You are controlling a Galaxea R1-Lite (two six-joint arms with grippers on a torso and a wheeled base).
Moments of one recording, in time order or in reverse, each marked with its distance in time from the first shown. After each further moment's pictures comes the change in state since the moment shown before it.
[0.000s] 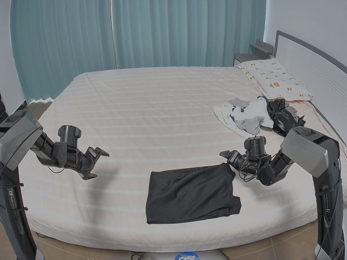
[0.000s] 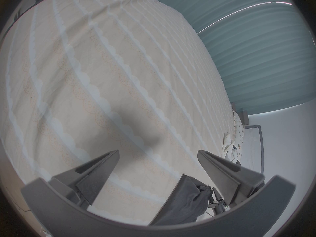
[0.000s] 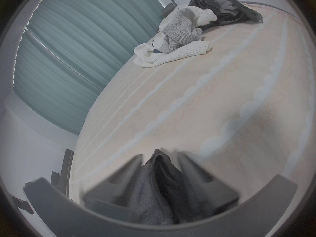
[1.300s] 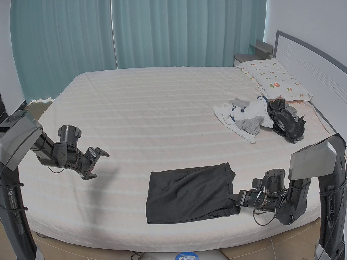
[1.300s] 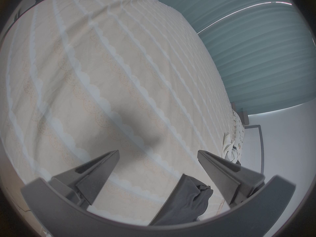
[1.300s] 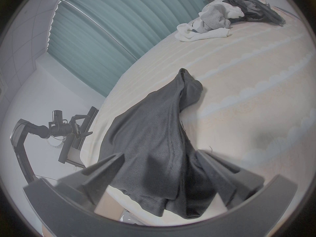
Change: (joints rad) left arm 0.000 0.000 0.000 0.001 0.000 0.000; right arm 0.034 -0.083 0.739 -0.625 0.303 -0.262
